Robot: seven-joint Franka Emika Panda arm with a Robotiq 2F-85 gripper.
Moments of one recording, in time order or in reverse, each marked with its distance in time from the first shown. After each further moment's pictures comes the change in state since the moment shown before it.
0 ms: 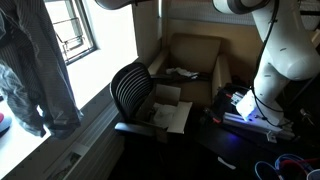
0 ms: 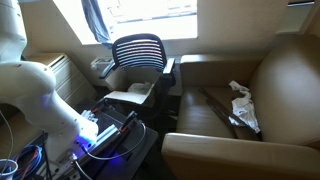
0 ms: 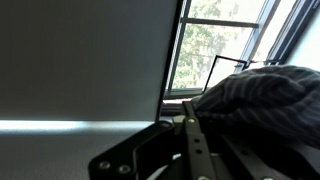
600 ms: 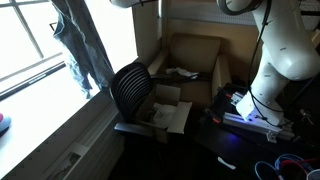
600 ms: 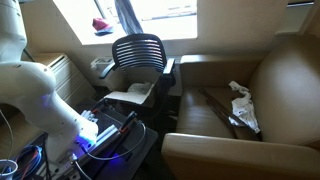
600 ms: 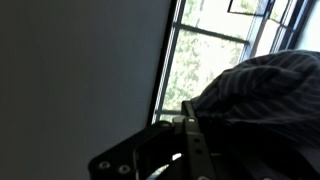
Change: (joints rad) arm -0.015 -0.013 -0.299 -0.012 -0.063 -0.074 0.150
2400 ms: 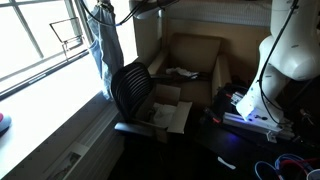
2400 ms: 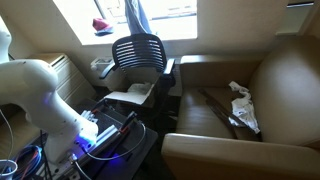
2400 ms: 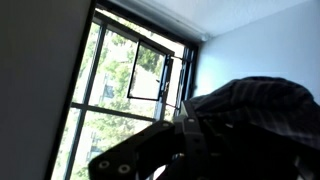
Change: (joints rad) arm 0.145 -0.241 -0.163 -0.462 -0.327 -0.384 0.342
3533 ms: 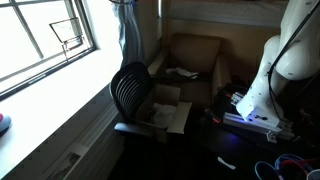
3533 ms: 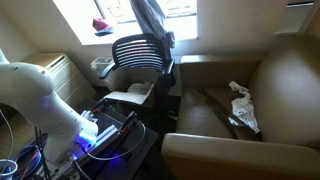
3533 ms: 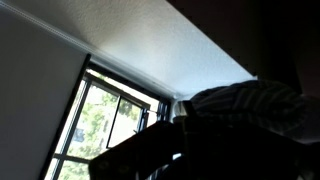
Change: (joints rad) arm -0.224 -0.265 0.359 -0.189 -0.119 -0.405 -0.060
